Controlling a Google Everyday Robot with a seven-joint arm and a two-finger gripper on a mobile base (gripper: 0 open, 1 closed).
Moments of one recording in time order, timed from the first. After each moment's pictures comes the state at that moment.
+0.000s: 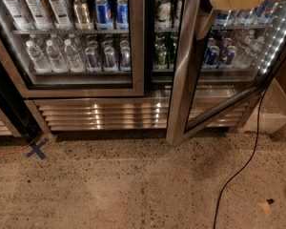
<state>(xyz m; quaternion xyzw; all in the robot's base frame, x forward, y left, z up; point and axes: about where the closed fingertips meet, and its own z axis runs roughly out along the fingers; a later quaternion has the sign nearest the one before) 0.557 -0.150 1.073 -0.59 0.61 0.30 0.44</state>
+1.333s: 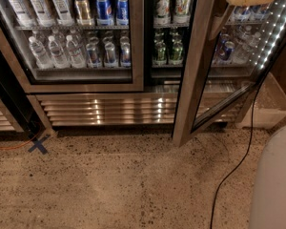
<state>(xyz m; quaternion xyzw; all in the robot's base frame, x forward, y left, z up) 0.580 -0.192 1.076 -0.59 0.61 0.30 0.44</state>
